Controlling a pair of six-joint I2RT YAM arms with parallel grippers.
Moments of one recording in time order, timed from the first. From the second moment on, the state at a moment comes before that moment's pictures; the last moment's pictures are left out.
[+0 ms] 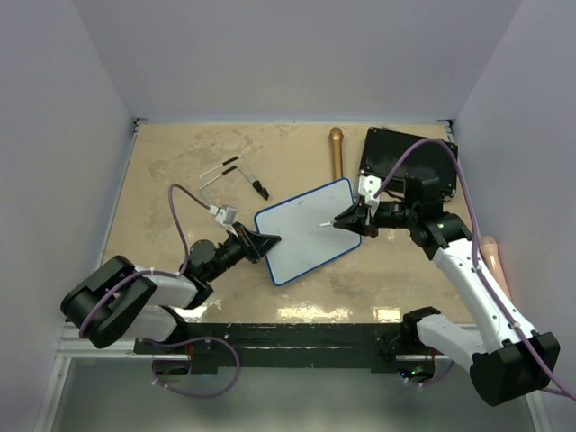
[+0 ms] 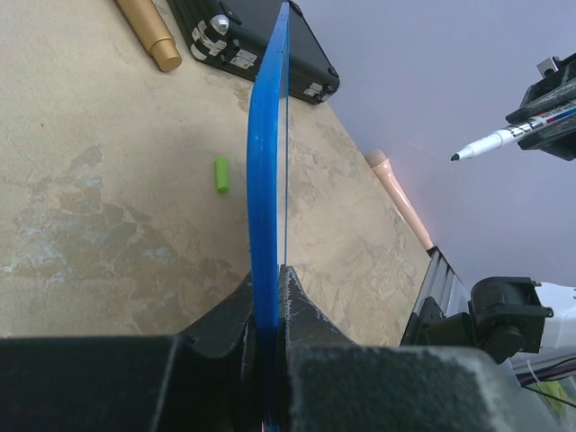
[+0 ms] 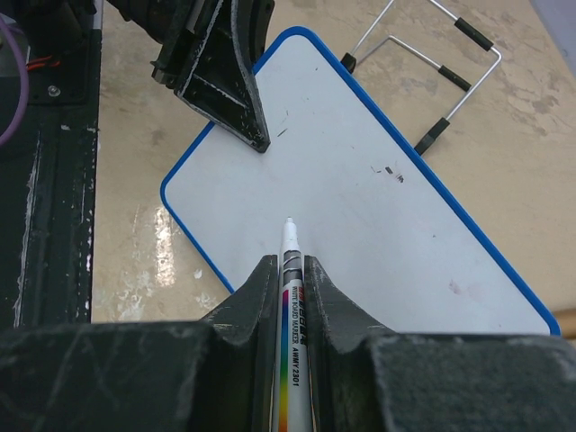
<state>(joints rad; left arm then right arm) -0.66 1.36 0.15 1.24 0.20 -0.75 0.28 1.01 0.92 -0.47 -0.99 -0.59</state>
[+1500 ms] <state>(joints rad) -0.67 1.36 0.12 1.26 0.17 -0.78 0.27 1.01 0.86 -0.42 -1.04 -0.58</state>
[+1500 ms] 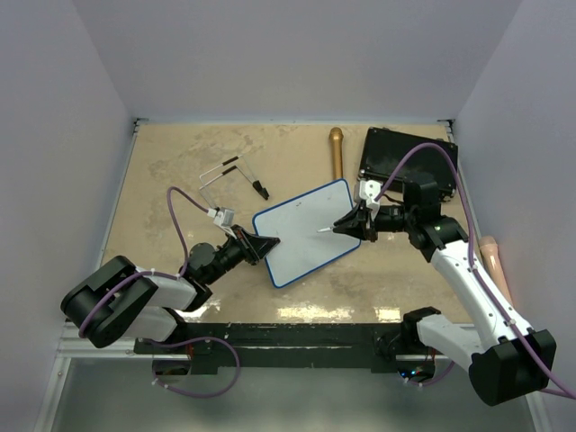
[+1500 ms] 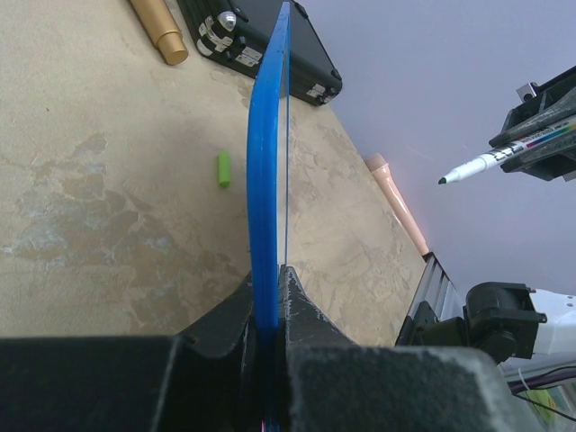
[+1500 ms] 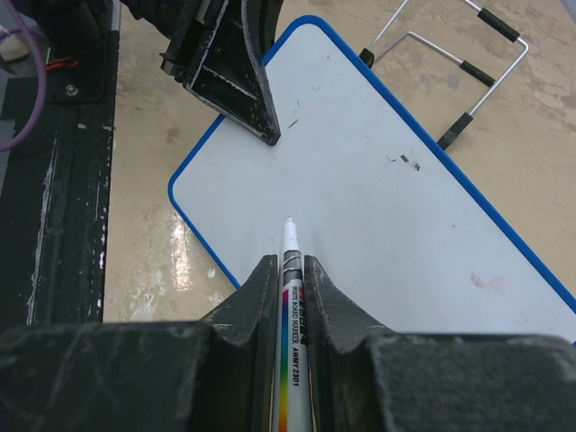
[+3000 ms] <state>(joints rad) -0.68 1.36 0.11 1.27 0.16 -0.78 0.26 1.01 0.86 -0.46 -1.04 -0.62</state>
